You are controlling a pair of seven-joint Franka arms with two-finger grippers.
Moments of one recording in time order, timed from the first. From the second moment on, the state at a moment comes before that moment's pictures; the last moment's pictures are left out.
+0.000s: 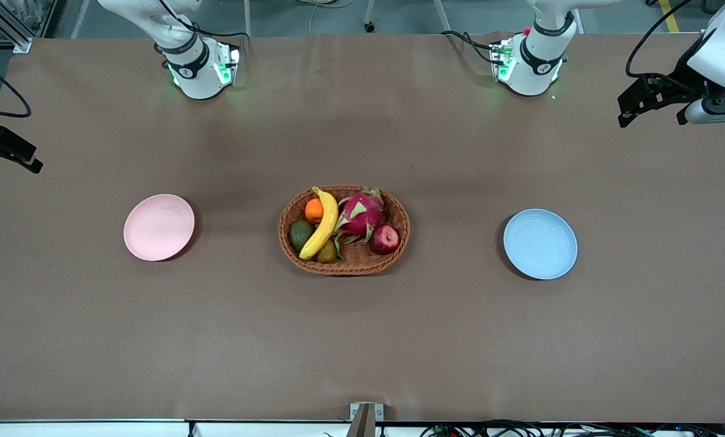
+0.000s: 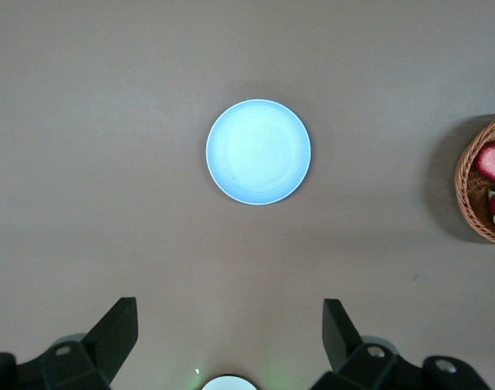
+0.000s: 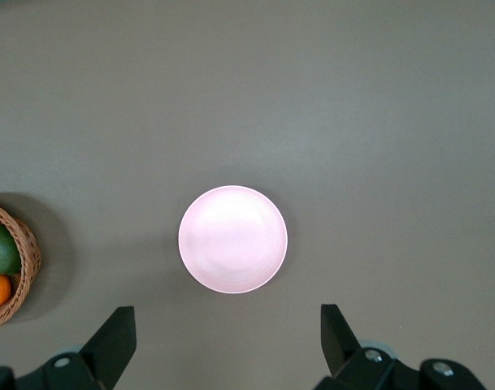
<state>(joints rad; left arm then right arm) 0.01 -0.14 -0.15 -1.64 0.02 1.49 -0.14 -0.02 -0.11 -0.12 -1.74 -0.01 1.72 -0.02</state>
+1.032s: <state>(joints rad) -0.02 0.09 -0.19 -1.56 -0.01 1.65 -0.14 0.00 -0.08 -0.12 -1.75 -0.01 1.73 -0.02</state>
